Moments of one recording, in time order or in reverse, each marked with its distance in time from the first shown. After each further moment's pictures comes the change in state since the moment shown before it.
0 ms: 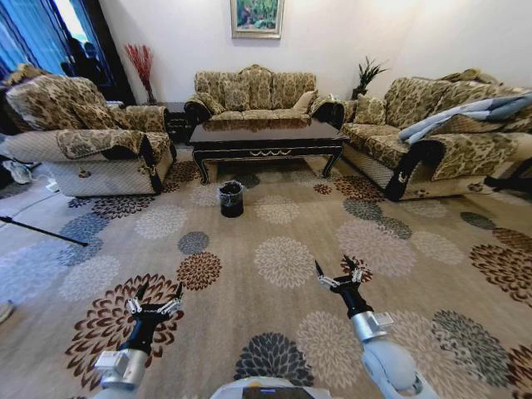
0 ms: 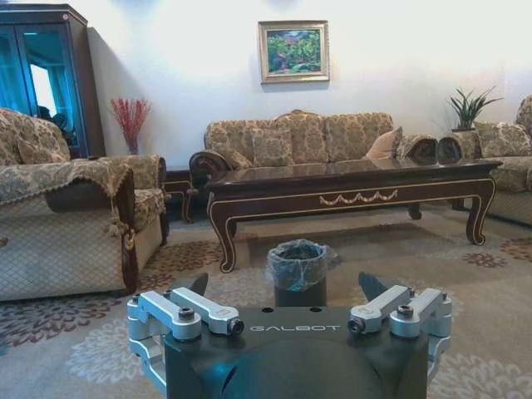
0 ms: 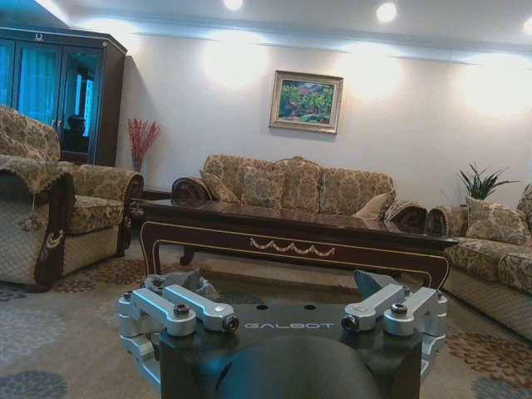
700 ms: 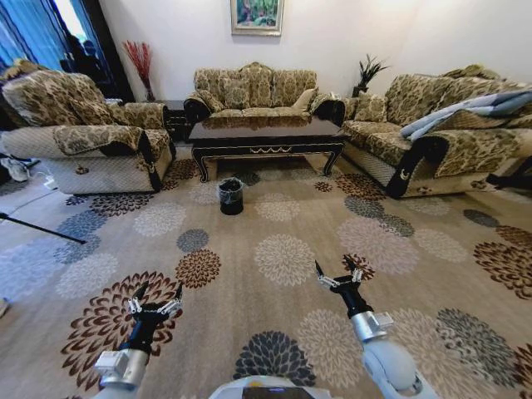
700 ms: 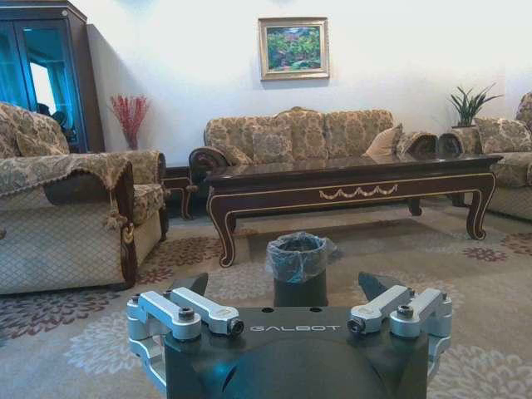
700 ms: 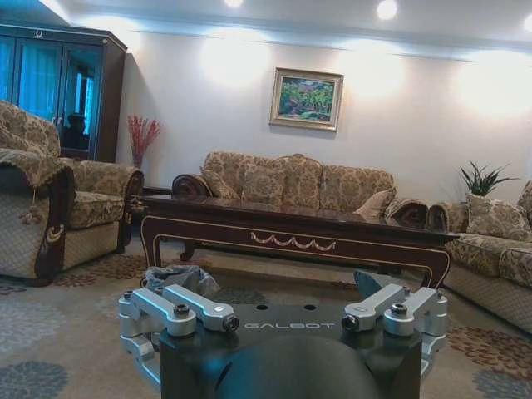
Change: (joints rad) left arm 0.000 0.000 0.000 0.000 0.000 0.000 0.000; right arm 0.000 0.000 0.000 0.000 0.000 0.000 0.000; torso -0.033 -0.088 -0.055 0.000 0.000
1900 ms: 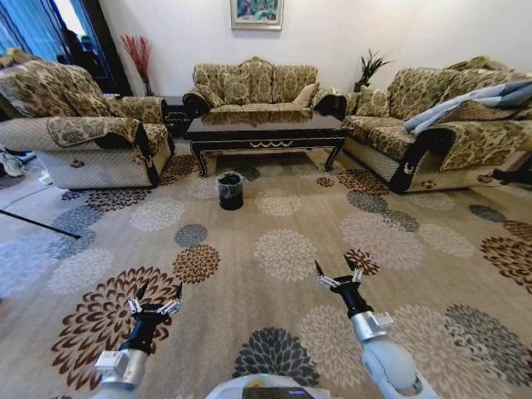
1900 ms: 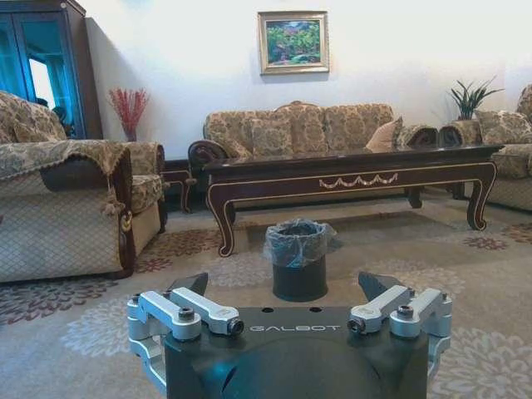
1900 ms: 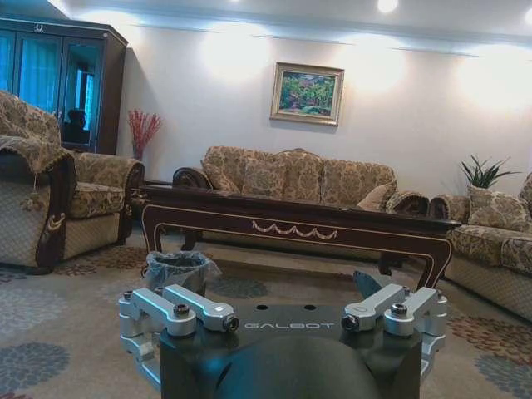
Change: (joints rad) left arm 0.000 0.000 0.000 0.000 0.000 0.000 0.000; right arm 0.000 0.000 0.000 0.000 0.000 0.000 0.000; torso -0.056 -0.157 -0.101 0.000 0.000
